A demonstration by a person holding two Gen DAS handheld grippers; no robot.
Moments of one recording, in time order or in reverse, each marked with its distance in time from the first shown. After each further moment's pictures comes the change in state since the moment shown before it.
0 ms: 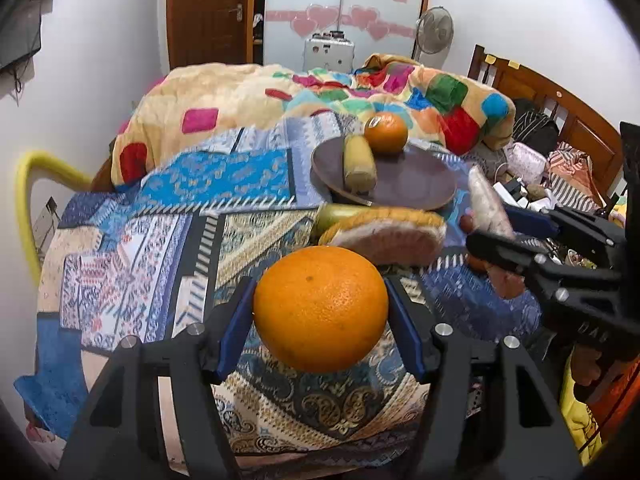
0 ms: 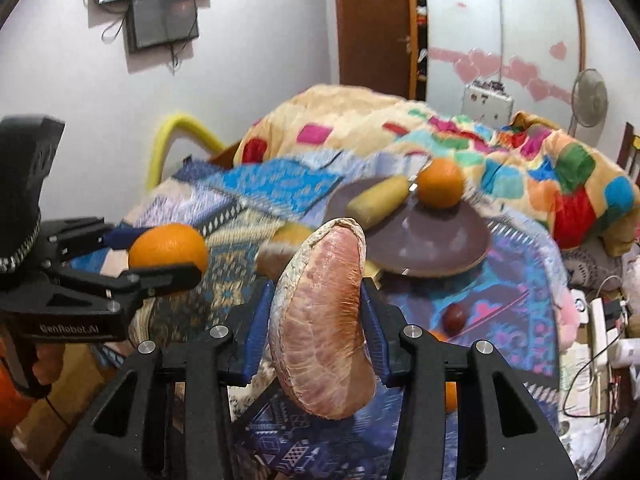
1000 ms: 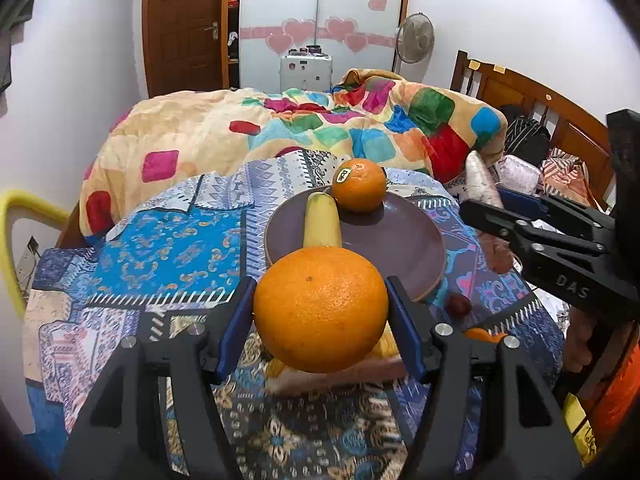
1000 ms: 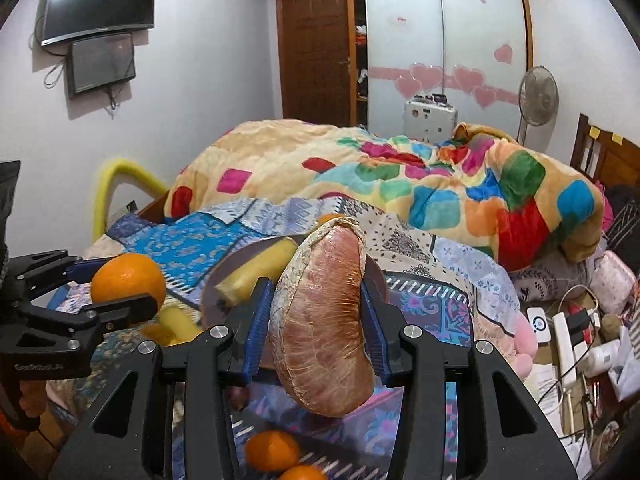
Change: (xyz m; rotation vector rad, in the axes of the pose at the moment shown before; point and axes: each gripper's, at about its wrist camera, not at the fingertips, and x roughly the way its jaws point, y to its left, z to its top) left arm 0.061 -0.037 0.078 0.057 -0.046 -0.042; right arm 0.020 -0.089 0.043 0.093 -0.080 -0.156
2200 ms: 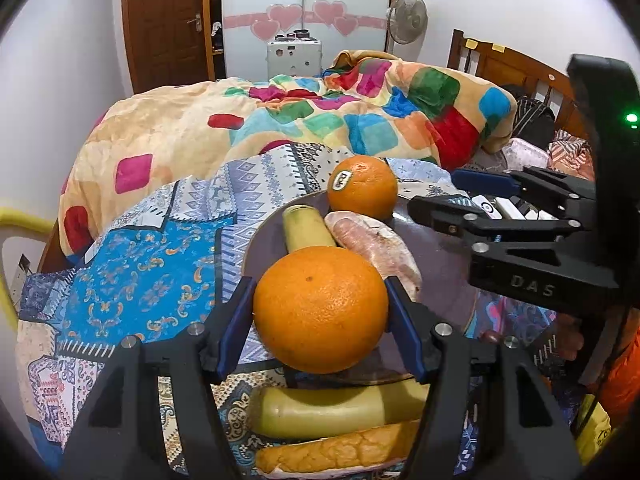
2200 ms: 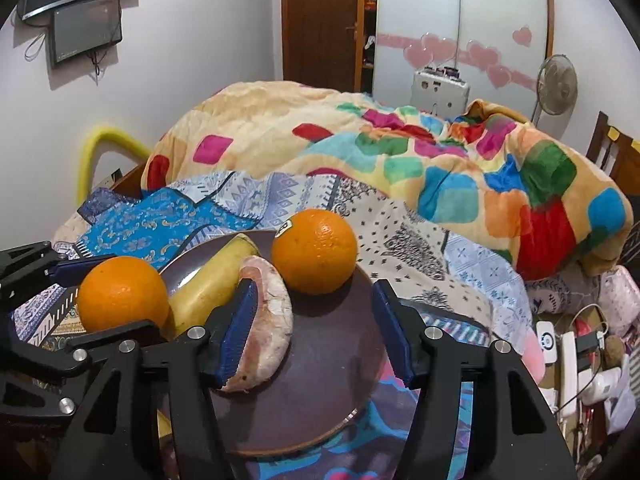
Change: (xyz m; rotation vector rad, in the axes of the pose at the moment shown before) left arm 0.067 -0.006 0.031 0.053 0.063 -0.007; right arm 0.075 -0.014 0.027 -0.047 0.124 -0.011
